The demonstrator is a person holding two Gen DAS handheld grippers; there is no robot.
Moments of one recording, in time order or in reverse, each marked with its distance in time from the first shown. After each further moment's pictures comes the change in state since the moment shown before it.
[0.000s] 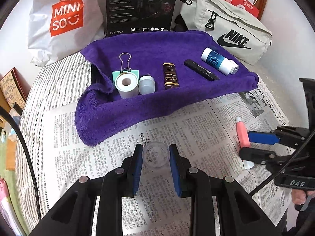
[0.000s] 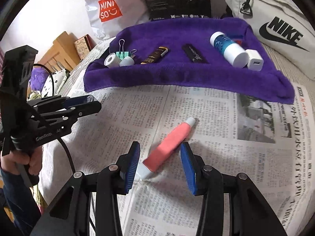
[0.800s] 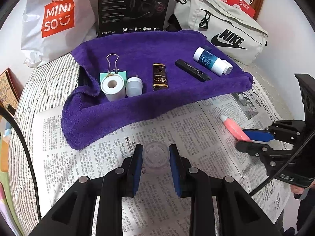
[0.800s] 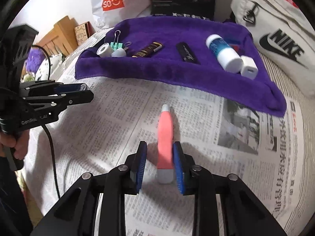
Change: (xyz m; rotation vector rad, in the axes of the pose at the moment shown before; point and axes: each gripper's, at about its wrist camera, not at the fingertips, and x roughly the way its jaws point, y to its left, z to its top) left arm 0.006 -0.012 0.006 0.009 0.001 -0.039; right arm 0.001 -0.008 0.000 -0.150 0.016 -0.109
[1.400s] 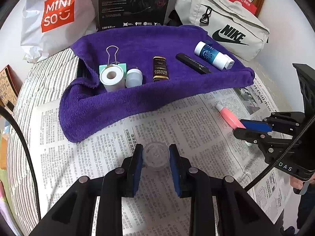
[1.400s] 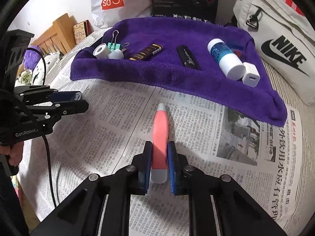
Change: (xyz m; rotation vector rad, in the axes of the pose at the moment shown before) left arm 0.006 -0.001 -0.006 -0.007 0.024 0.004; right arm 0.004 -0.001 0.006 -0.002 -0.010 -0.002
